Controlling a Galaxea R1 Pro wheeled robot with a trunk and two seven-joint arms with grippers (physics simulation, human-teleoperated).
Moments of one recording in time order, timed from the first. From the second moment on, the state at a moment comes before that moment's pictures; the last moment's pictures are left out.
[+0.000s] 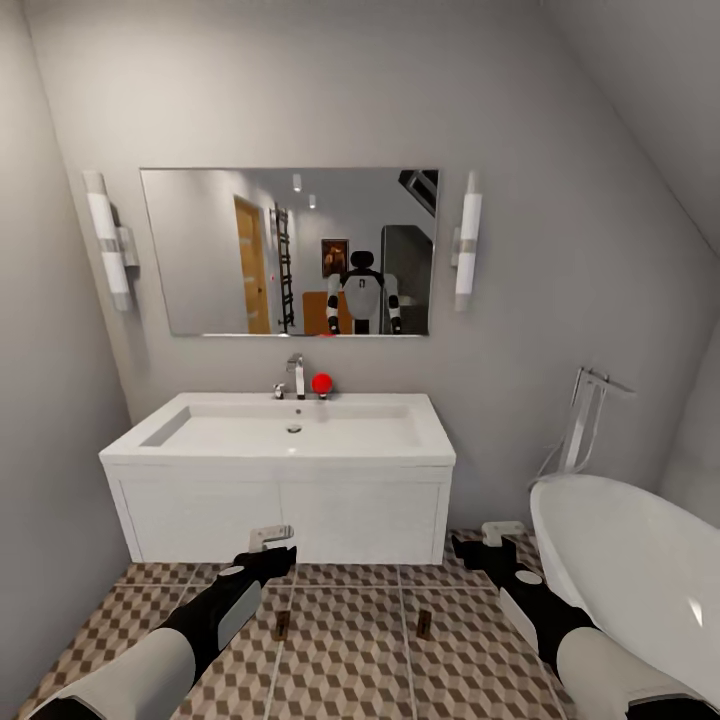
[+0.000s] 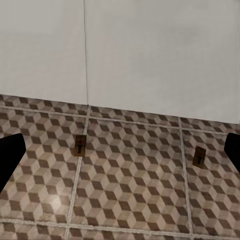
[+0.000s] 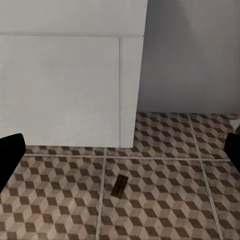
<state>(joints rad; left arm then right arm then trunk) -0.68 0.00 -0.42 -0.38 0.54 0.07 0.16 -0.70 -0.07 0.13 -0.29 -0.14 -0.13 0.05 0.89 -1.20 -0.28</state>
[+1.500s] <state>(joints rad) -0.68 0.00 -0.42 -0.38 0.54 0.07 0.15 -0.70 -0.07 0.13 -0.29 -0.14 -0.13 0.05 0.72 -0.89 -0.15</state>
